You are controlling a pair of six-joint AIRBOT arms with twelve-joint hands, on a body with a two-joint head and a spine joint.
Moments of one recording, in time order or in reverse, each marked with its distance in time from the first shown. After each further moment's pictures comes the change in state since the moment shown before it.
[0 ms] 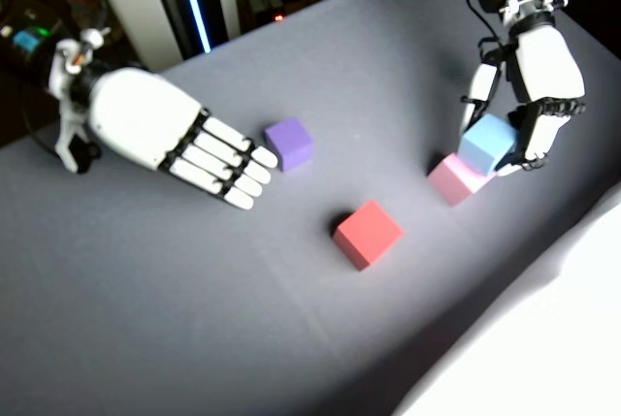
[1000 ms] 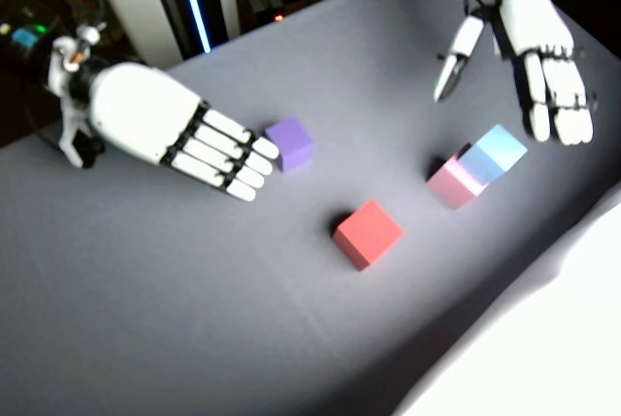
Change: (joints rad) left arm 0.201 0.263 -0.334 0.047 -0.411 0.003; right arm -0.007 0.005 0.006 -0.105 0.032 0.150
